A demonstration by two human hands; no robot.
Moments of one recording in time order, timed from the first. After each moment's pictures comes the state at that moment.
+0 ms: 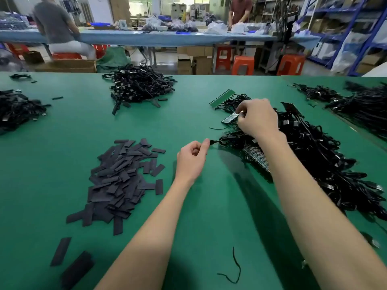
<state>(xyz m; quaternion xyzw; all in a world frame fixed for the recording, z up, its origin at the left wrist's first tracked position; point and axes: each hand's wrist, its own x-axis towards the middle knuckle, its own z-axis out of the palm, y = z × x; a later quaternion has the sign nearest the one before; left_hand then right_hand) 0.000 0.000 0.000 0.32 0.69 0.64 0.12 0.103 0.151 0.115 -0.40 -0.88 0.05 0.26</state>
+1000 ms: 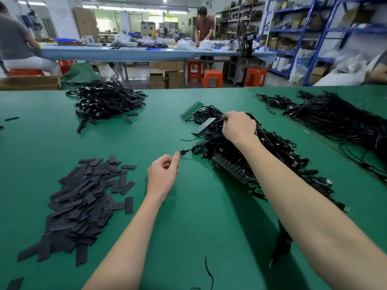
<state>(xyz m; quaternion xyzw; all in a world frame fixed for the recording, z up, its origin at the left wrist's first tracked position) 0.002 0.001 -0.003 0.32 0.70 0.62 0.13 0.127 0.199 0.107 -0.49 -0.84 0.00 0.22</state>
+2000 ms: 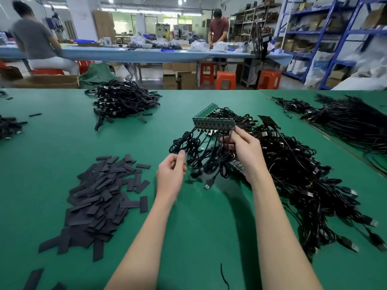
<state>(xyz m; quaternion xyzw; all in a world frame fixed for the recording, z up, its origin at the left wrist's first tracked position) -0.001 -0.011 0.004 0.29 0.64 0.69 0.17 0.142 0.114 0.079 -0.36 -0.60 0.59 0.41</state>
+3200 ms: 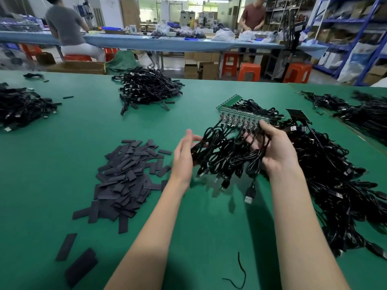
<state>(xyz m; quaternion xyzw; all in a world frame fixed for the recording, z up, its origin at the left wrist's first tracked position) 0.004 -0.039 0.037 0.23 0.60 0.72 0.26 0.144 0.088 0.104 -0.31 -0.34 0.78 0.42</state>
